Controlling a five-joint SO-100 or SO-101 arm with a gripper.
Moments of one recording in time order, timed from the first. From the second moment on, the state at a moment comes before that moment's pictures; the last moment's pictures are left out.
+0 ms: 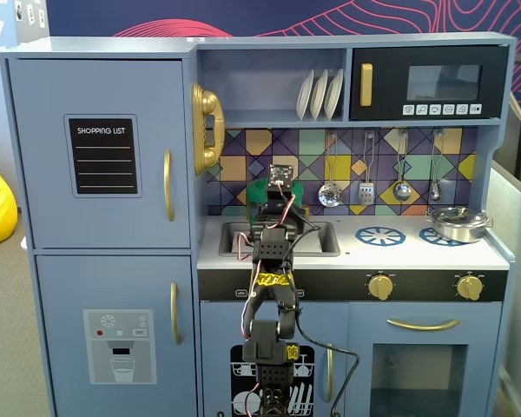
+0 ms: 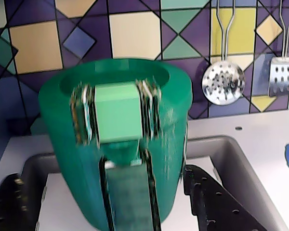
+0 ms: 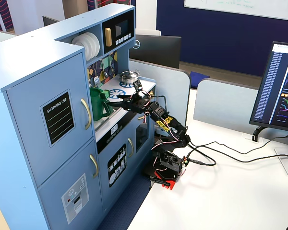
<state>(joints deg) 5.3 144.5 113.9 27.1 -90.8</state>
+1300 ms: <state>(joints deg) 4.3 123.0 96.9 24.3 -98.0</state>
